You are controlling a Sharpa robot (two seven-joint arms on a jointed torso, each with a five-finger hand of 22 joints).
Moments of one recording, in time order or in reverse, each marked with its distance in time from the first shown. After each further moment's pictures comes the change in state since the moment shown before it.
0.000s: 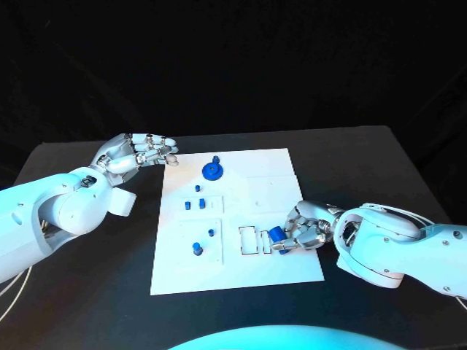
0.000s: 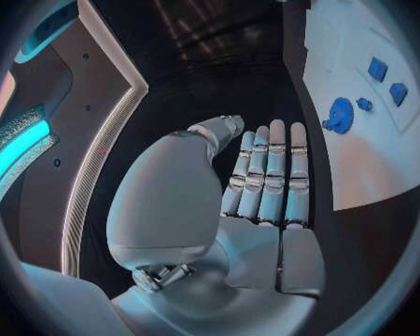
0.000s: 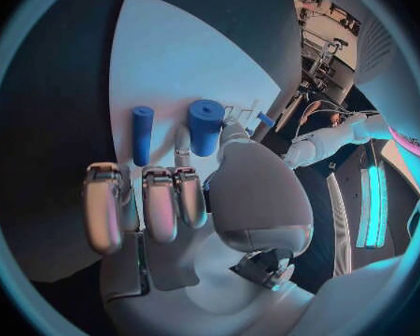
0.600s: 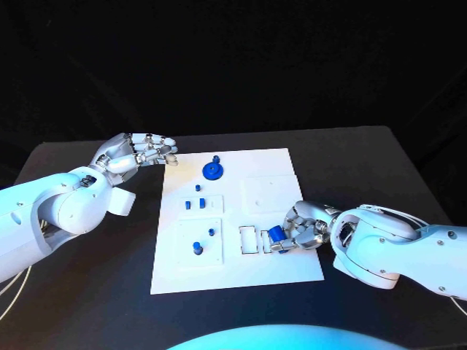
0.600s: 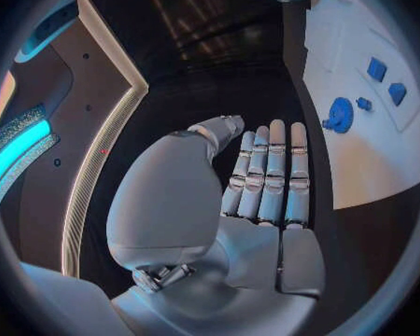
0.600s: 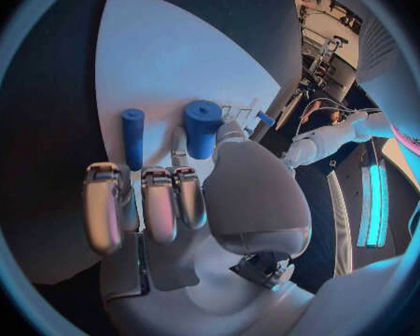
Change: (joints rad) left arm 0.000 -0.003 0.000 0.001 0.000 0.001 -0.001; left_hand 0.000 0.000 0.000 0.000 0.000 0.000 0.000 0.000 0.000 0.000 0.000 0.000 0.000 0.000 0.000 0.000 0.002 0.000 0.004 0.004 -0.005 -0.002; right arm -0.008 0.019 0.000 -0.005 0.013 -0.025 -0.010; right_hand 0.117 -0.025 0.006 -0.006 -0.006 -0.006 -0.001 0.002 0.170 0.000 0.000 -0.003 0.000 0.000 0.000 0.000 0.000 0.000 0.000 0.000 0.000 0.000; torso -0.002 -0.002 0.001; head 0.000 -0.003
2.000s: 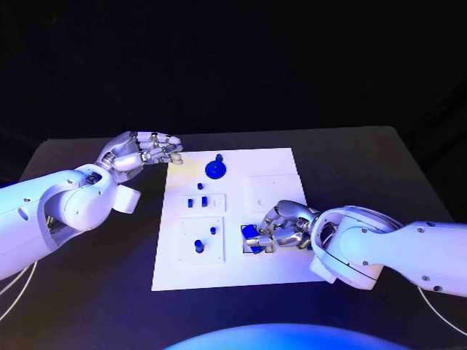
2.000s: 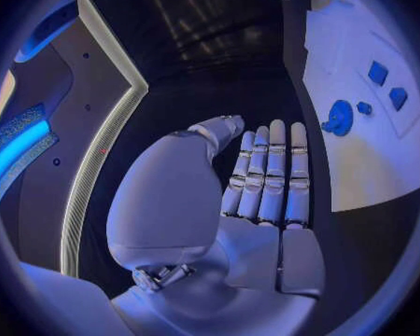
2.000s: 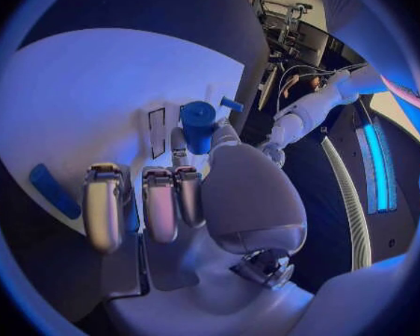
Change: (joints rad) left arm 0.000 0.004 0.000 0.001 0.000 0.002 -0.005; left_hand 0.000 0.000 0.000 0.000 0.000 0.000 0.000 0.000 0.000 0.000 0.000 -0.004 0.000 -0.004 0.004 -0.005 0.002 0.000 0.000 0.000 -0.003 -0.002; right arm 0.035 0.107 -0.007 0.020 0.263 -0.085 0.022; right_hand -0.049 0.116 -0.005 0.004 0.004 0.032 0.004 0.012 -0.368 0.000 -0.015 -0.017 0.000 0.001 -0.014 0.000 0.000 0.000 -0.003 -0.012 0.000 0.000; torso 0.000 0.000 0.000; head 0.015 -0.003
